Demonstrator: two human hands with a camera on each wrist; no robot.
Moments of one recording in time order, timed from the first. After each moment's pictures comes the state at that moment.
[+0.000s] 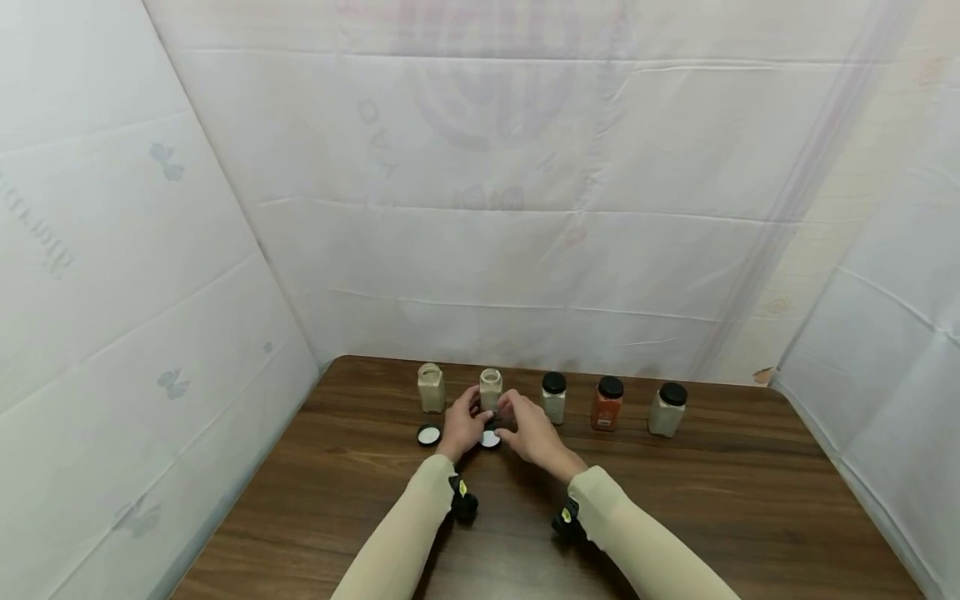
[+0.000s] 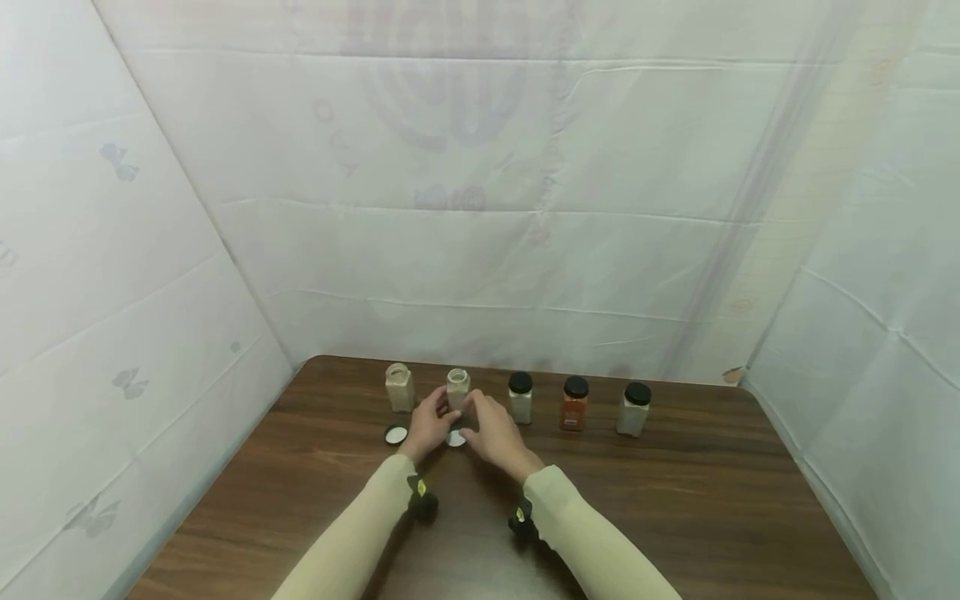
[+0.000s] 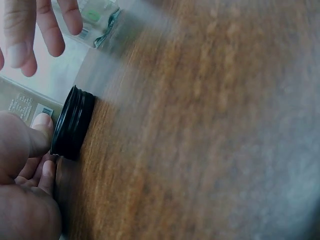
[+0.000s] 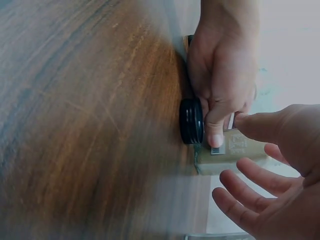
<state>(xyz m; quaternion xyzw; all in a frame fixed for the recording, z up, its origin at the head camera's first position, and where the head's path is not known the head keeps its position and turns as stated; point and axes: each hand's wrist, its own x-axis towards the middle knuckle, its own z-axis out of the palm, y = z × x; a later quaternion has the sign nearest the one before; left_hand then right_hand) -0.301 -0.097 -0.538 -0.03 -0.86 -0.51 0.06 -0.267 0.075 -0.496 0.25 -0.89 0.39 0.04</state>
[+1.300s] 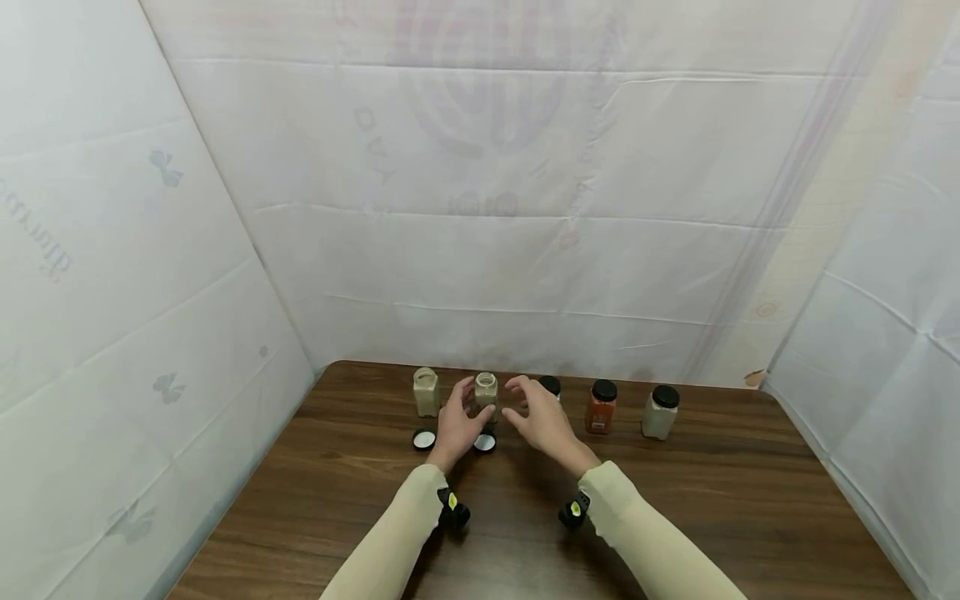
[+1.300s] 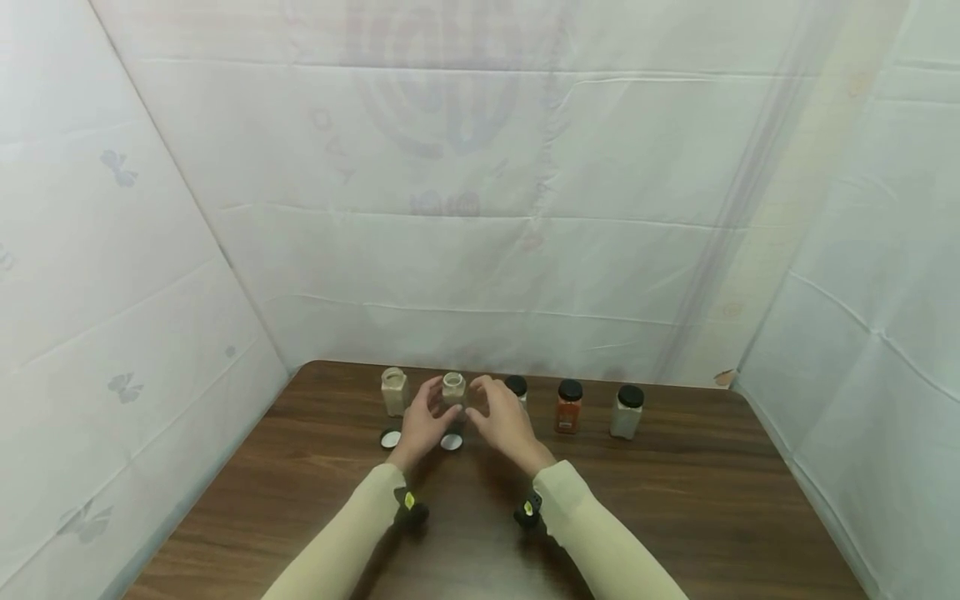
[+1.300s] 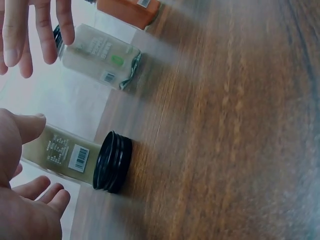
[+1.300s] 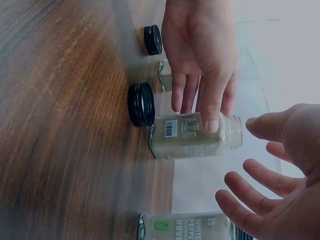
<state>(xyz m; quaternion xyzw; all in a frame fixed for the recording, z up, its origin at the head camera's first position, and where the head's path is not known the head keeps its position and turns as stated) -0.281 -0.090 -0.510 -0.05 -0.83 -0.54 0.11 -0.264 0.094 -0.461 0.22 -0.89 0.39 0.10</state>
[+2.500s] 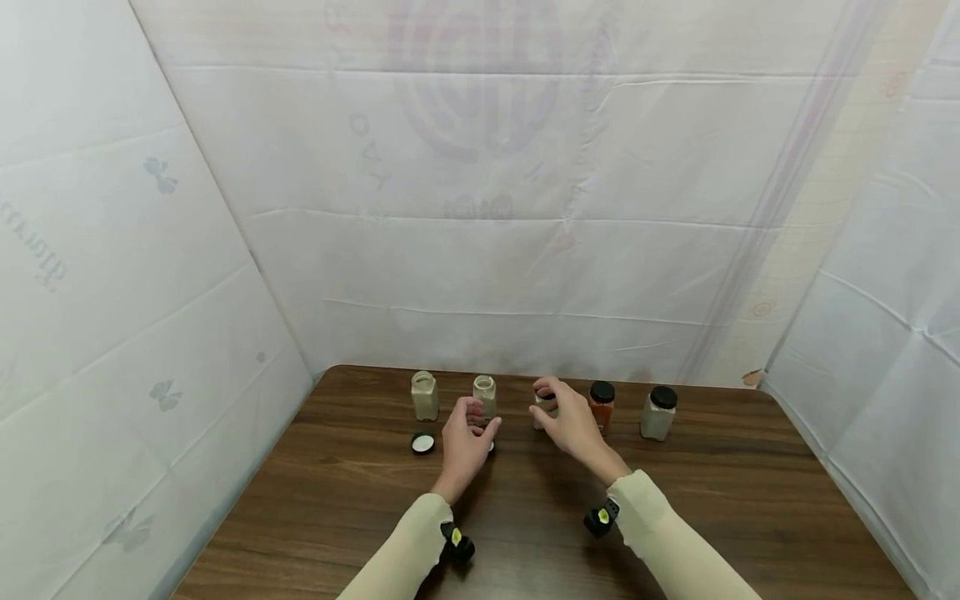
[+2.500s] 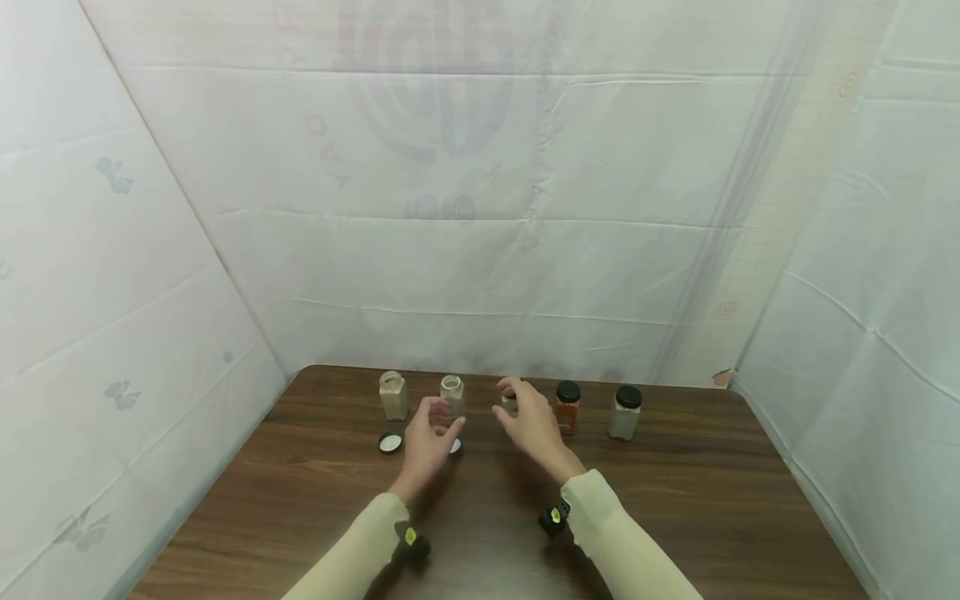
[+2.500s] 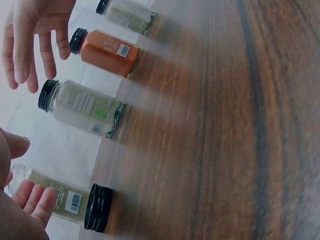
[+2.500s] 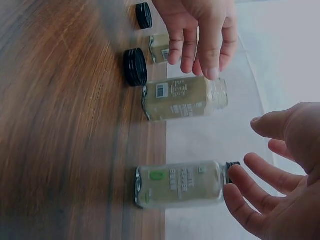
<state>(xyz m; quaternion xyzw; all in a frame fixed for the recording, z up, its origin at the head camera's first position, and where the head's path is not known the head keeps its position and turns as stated) -0.246 -0.068 -0.510 -0.07 -0.81 -0.55 0.20 -0.255 0.134 -0.457 0.19 -0.89 0.39 0.16</state>
